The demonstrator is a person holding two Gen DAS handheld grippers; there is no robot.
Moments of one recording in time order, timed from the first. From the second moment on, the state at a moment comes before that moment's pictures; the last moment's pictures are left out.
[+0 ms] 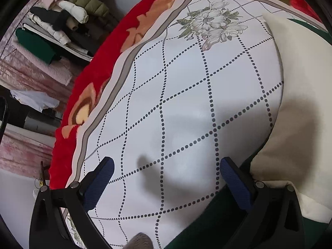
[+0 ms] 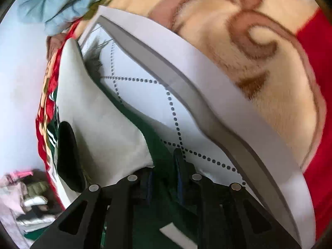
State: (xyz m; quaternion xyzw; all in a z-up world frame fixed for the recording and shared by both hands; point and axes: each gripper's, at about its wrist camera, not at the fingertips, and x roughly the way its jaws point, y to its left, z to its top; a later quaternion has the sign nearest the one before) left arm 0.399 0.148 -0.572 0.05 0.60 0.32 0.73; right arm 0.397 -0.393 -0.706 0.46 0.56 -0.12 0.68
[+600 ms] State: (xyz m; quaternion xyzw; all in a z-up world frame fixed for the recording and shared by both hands) left arm 0.242 0.022 -0.539 0.07 0.67 0.12 0.73; right arm 0.273 -0.090 -0.663 0.21 0.78 0.08 0.58
